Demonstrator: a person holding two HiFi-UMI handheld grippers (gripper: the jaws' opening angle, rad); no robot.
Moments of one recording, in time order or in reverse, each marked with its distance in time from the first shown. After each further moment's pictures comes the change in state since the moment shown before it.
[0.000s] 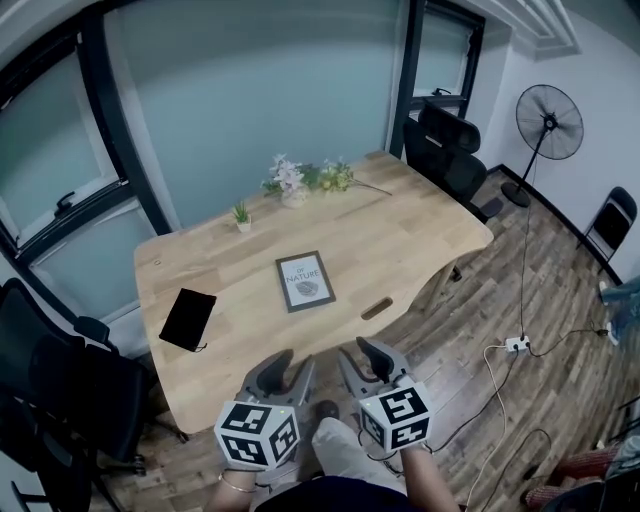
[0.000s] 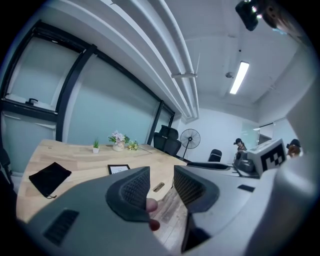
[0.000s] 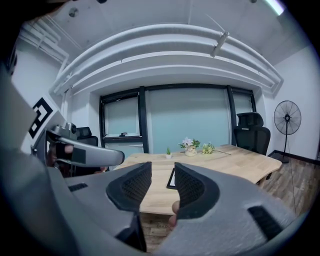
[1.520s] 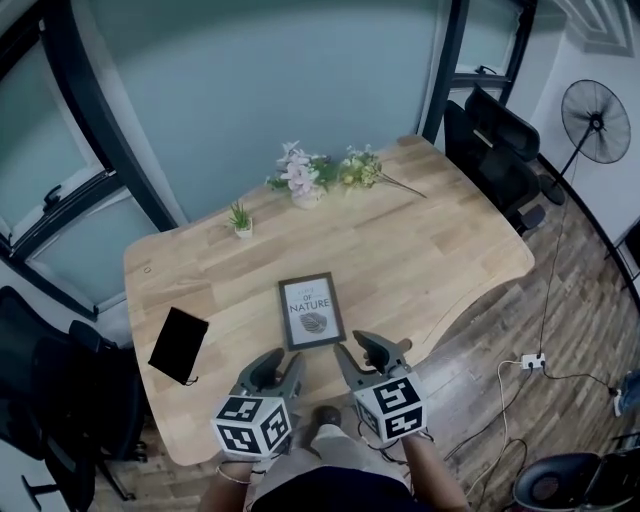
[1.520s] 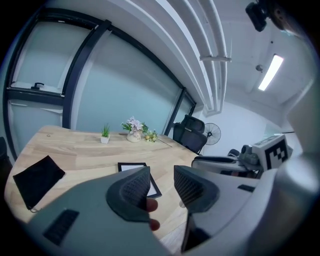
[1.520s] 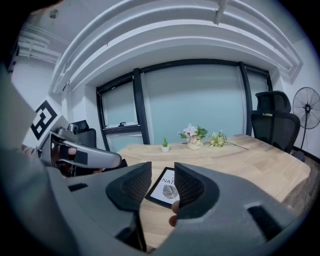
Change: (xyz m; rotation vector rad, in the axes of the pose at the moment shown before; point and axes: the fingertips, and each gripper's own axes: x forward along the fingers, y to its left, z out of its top) left arm 0.166 0.126 0.004 -0.129 0.131 0.164; right arm 0.186 -0.106 -0.008 -0.001 0.154 0.133
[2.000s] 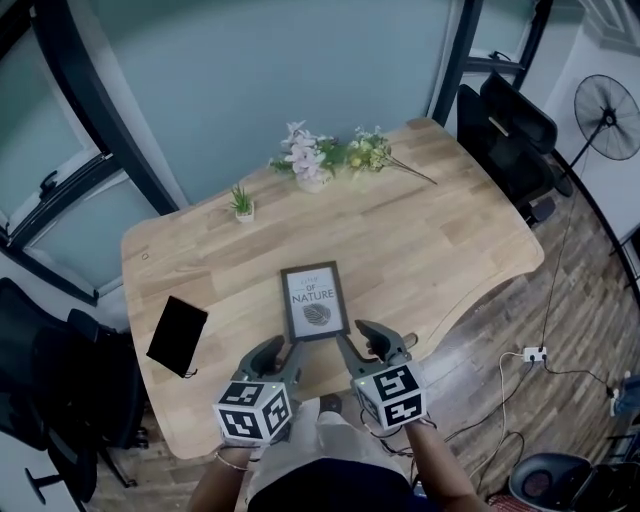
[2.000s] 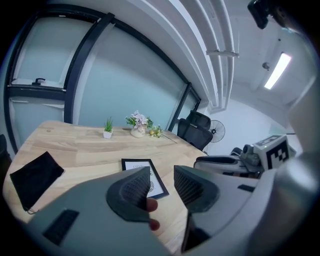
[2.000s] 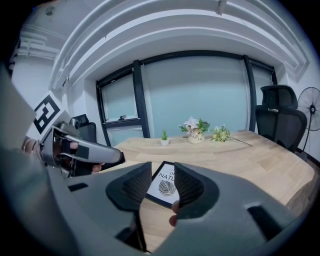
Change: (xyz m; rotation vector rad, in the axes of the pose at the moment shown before) left arm 0.031 0.027 -0.008 -0.023 0.053 0.033; right arm 0.036 -0.015 -0.018 -0.016 0.067 0.026
